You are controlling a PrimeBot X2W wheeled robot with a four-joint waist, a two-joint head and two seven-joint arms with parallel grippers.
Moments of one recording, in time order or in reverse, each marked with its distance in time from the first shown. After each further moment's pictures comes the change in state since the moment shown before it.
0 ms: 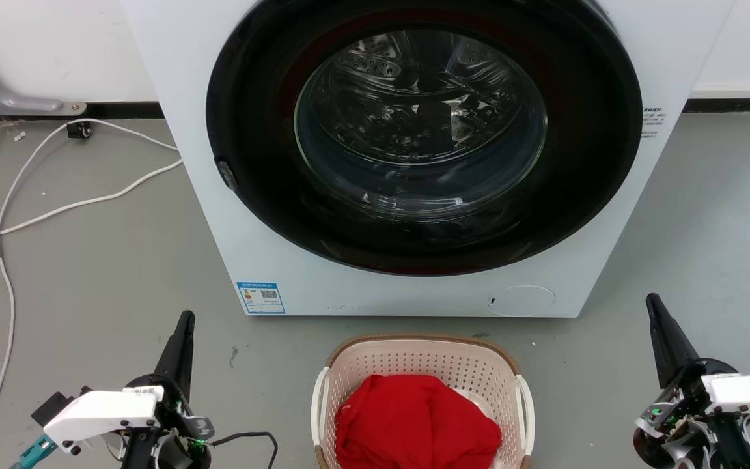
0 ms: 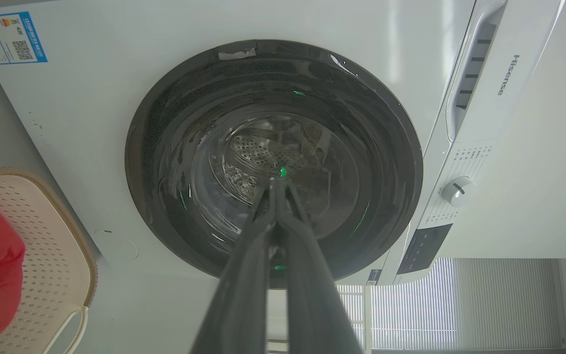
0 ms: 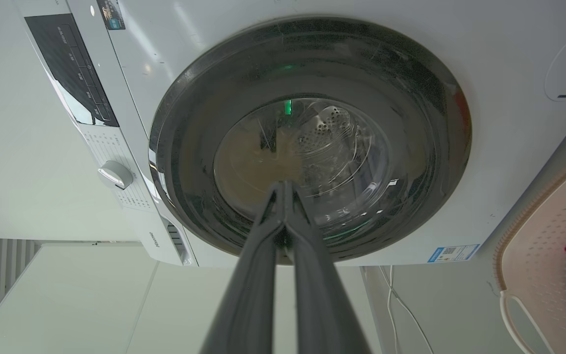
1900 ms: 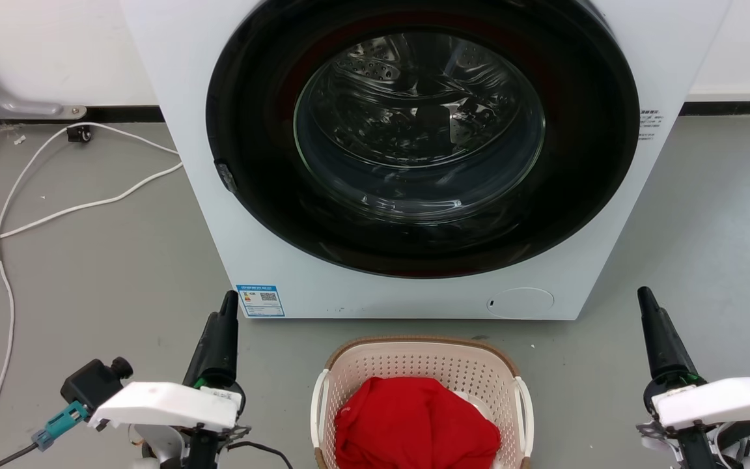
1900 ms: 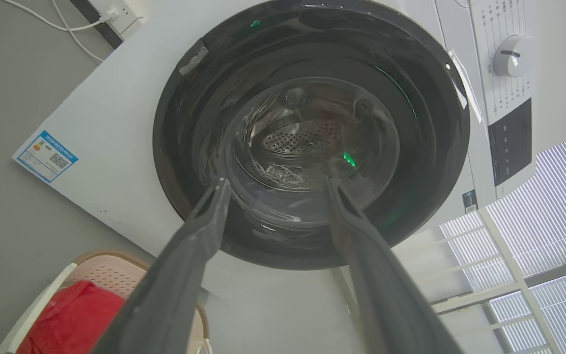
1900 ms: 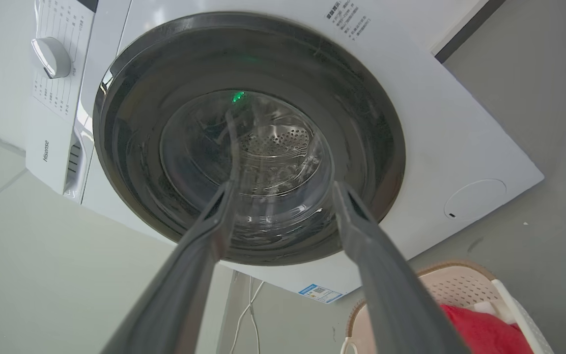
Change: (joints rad) left arm 0.027 -0.010 -0.125 -0.087 0.528 0.000 -0.138; right arm 0.061 0.005 0.038 -0.113 -0.595 0.000 -0.109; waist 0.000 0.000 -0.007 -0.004
